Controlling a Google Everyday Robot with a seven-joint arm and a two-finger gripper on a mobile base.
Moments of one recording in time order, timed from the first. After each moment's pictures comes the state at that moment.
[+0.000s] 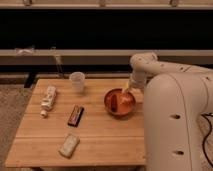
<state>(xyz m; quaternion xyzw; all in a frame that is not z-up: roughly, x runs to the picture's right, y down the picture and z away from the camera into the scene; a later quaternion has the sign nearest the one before) 0.181 0.036 0.892 -0.24 0.22 0.70 0.64</state>
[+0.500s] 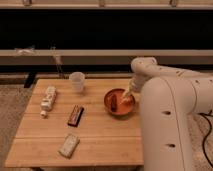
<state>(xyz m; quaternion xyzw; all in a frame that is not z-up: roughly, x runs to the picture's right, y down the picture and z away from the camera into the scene) 0.187 0.066 0.913 -0.28 0.25 0.70 0.61</state>
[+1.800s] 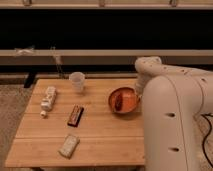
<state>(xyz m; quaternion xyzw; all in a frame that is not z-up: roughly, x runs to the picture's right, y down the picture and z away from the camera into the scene) 0.221 0.068 0.879 -0.24 0.30 0.72 0.58</state>
